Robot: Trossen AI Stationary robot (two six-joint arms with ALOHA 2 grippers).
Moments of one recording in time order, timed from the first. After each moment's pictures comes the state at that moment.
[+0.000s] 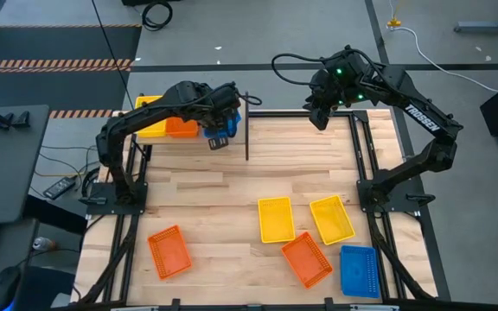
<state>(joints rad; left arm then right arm) 0.36 1.82 2.01 -1.41 -0.28 0.14 -0.53 1.38 1.80 -1.20 -0.05 -0.10</state>
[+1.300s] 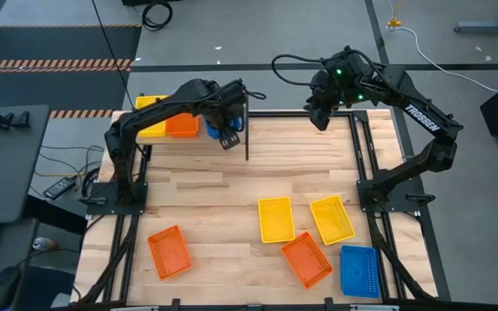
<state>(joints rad) 0.42 1.91 2.01 -1.35 -0.04 -0.01 -0.53 1.38 1.80 -1.23 -0.05 -0.10</state>
